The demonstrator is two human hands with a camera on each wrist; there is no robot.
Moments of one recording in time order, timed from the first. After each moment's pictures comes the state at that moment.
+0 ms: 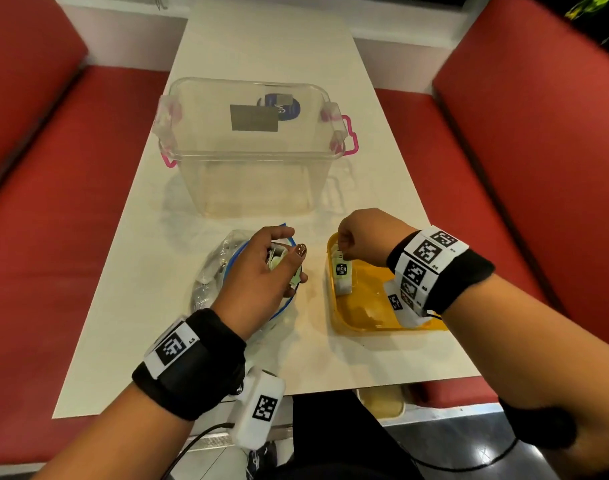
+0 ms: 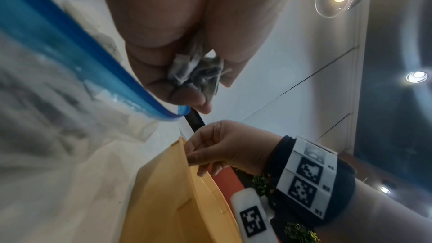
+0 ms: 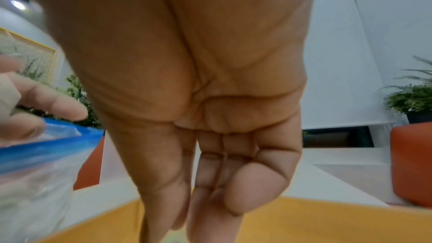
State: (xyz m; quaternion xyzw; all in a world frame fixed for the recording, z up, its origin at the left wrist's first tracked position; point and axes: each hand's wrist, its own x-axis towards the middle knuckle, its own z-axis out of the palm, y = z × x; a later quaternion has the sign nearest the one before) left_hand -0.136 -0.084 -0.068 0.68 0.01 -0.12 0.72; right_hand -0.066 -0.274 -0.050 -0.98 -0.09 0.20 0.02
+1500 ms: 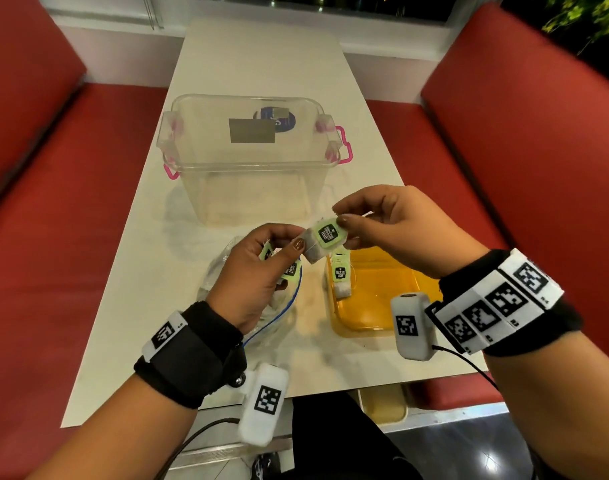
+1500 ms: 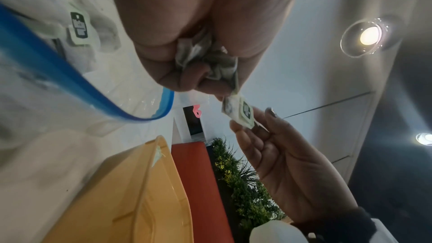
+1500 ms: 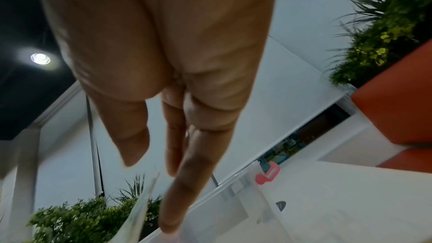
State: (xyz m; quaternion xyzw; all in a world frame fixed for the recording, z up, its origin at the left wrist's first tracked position) left_hand -0.128 -0.076 -0.062 0.65 -0.01 -0.11 0.75; right_hand -0.124 -0.273 0.018 -0.88 -0.05 0.07 0.47
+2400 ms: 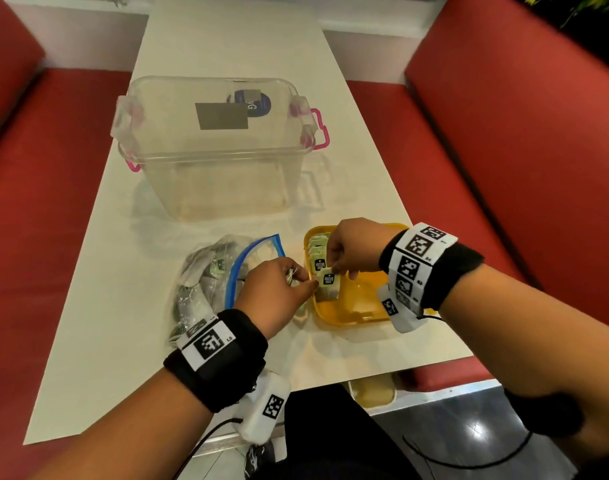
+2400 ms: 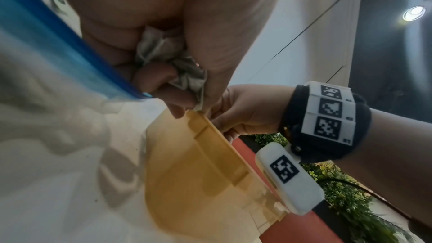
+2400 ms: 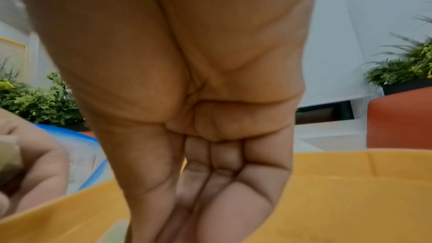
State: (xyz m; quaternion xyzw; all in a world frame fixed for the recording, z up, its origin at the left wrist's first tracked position) left_hand -0.128 -0.120 -0.106 0.88 -0.07 -0.13 0.45; right_hand -0.085 -0.287 -0.049 -0.95 -0.05 0.30 0.11
